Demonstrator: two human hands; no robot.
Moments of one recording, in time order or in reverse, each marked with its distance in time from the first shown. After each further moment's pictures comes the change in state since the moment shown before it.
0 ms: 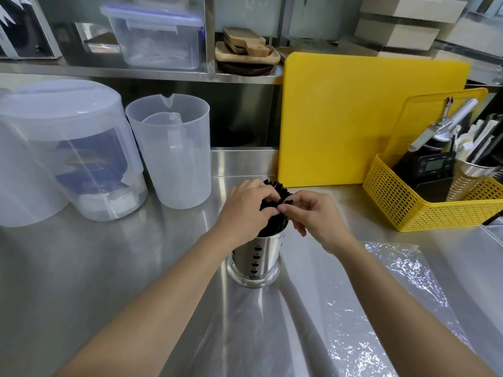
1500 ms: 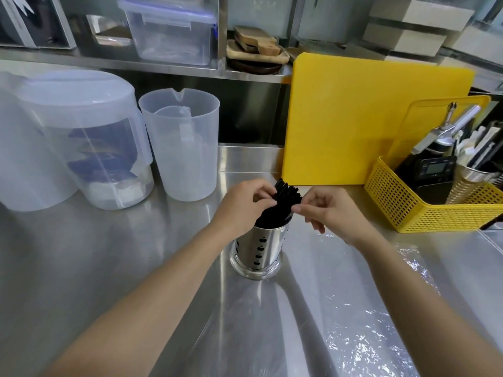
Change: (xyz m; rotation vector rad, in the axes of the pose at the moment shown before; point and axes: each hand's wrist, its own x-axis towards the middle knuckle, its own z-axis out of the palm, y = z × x) left_hand -0.013 -0.006 -0.010 -0.354 0.000 -0.180; right_hand -0.012 -0.018 -0.020 -0.245 -0.073 0.050
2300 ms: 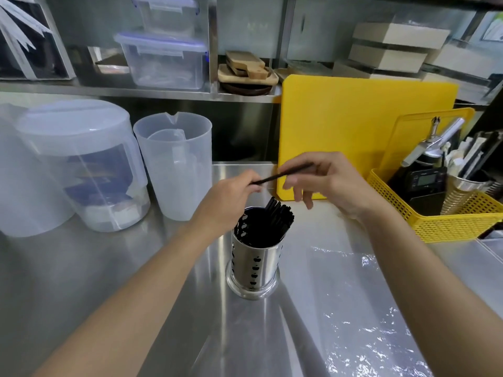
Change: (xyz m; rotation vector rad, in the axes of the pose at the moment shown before) left_hand 0.011 0.027 -0.030 0.341 0.093 0.333; right_hand 0.020 -0.077 -0.026 0.161 -0.181 -0.269
